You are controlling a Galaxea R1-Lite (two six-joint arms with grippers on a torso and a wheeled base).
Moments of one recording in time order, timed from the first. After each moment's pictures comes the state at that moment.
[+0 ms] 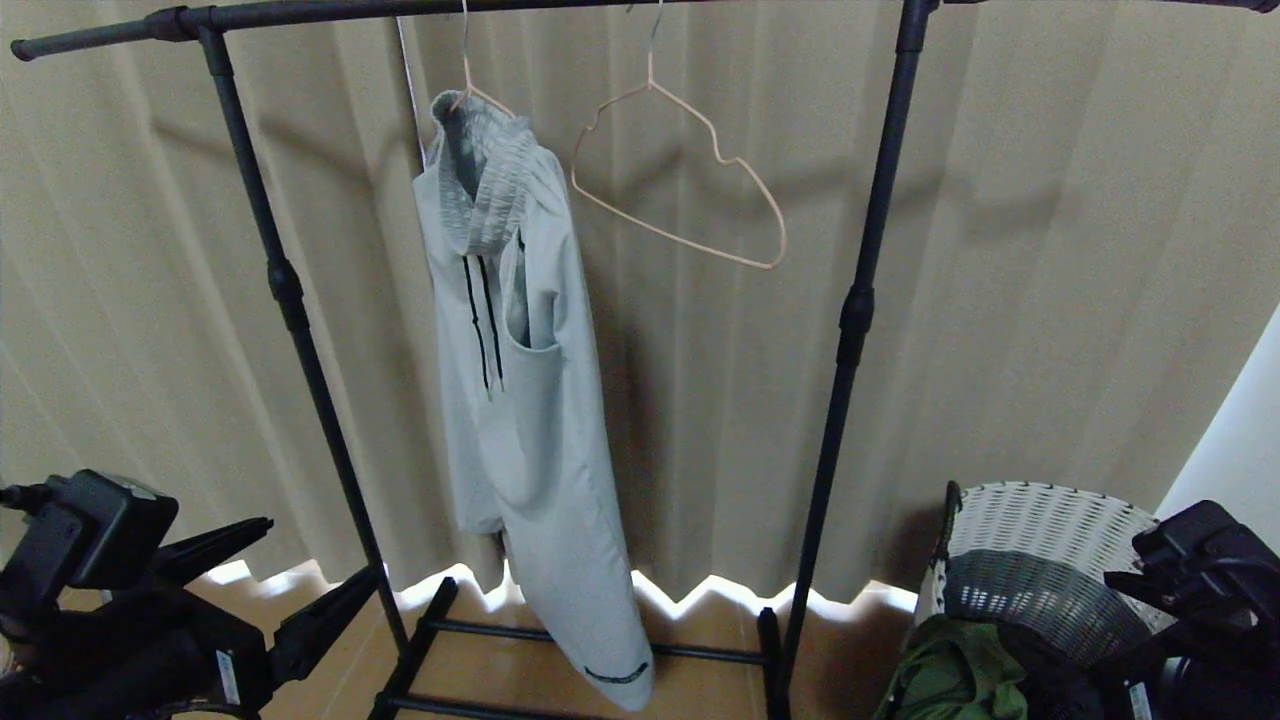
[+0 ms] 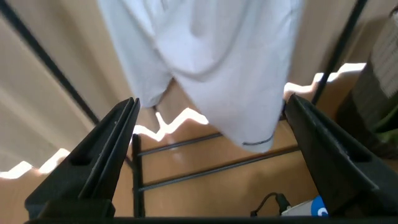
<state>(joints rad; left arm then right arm) -0.25 1.19 -0.12 -0.81 -0.04 0.12 0.40 1.18 -0.22 -0.40 -0.25 -0.06</state>
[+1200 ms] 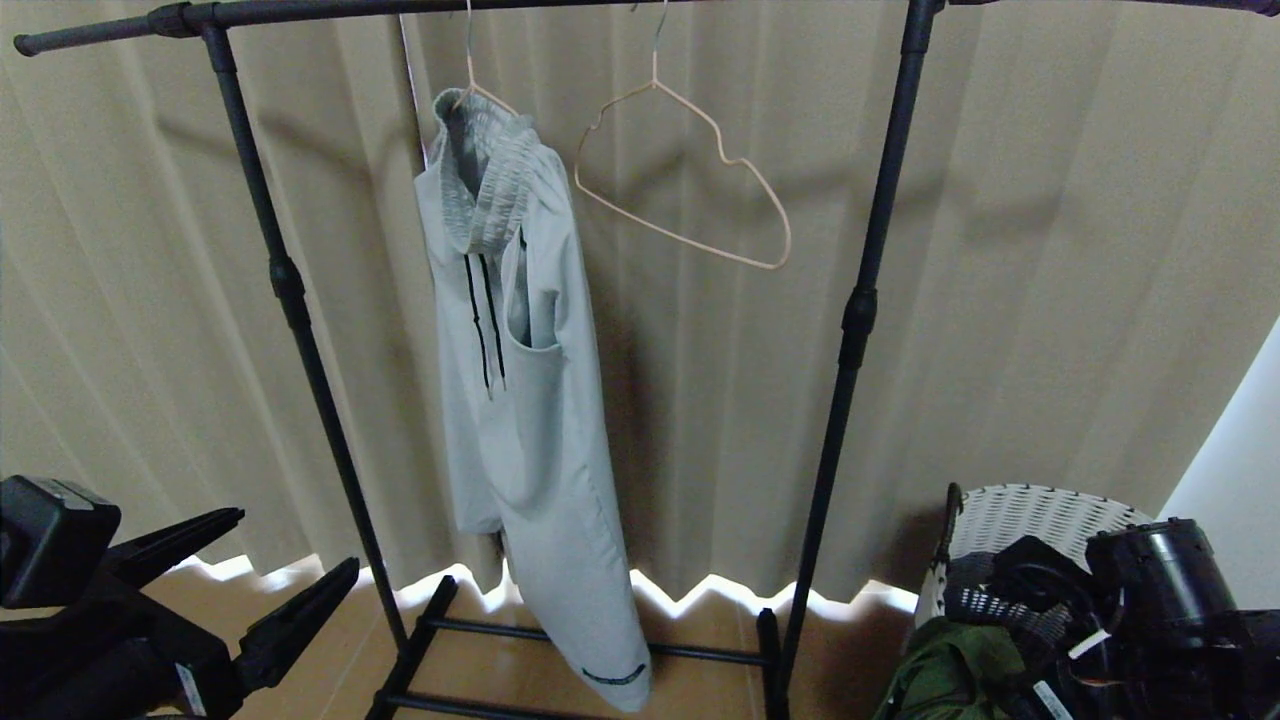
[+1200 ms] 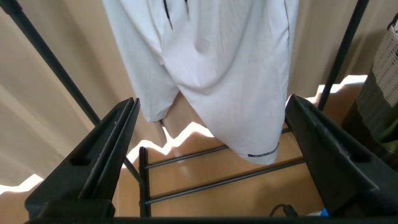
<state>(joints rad) -0.26 1.10 -0.11 -0.81 -0.05 0.16 0.19 1.70 -0.29 -0.41 -0.25 -0.26</state>
